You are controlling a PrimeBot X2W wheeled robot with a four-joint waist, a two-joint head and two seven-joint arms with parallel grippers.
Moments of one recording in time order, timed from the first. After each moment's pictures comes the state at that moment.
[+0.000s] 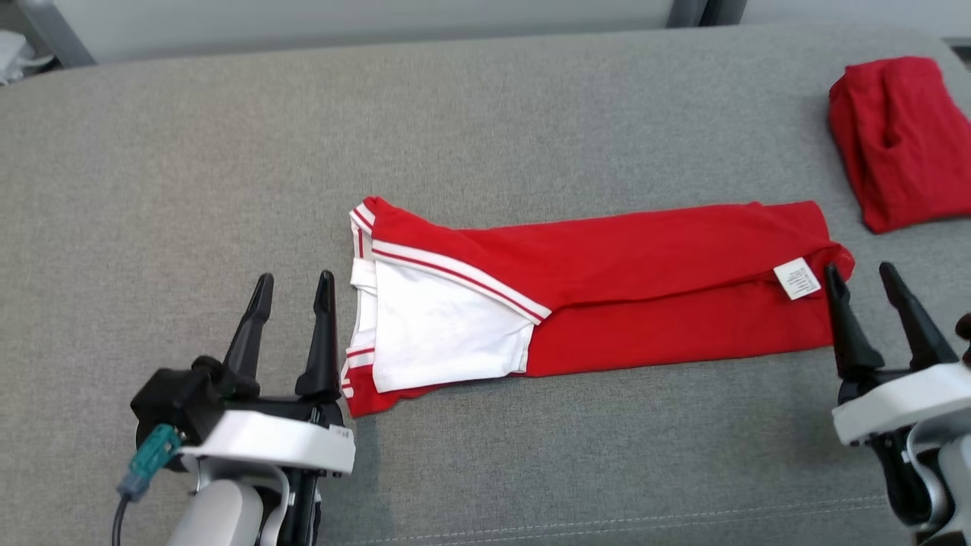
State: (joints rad) left arm -0.17 0.14 -0.26 0.09 -0.52 0.10 -0.26; right arm -0.30 -0.33 0.18 0.40 0.56 0.13 -0.26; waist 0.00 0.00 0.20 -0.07
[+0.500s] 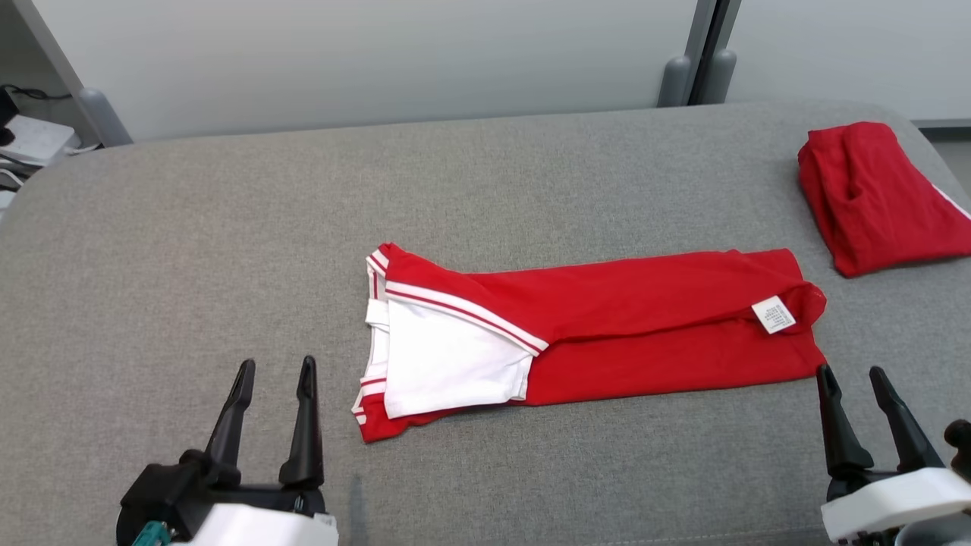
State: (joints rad) left arm 0.04 0.05 -0.11 0.03 -0.35 0.00 -0.26; right arm -0.07 -0.22 0.08 0.30 0.52 0.13 -0.26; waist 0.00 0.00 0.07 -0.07
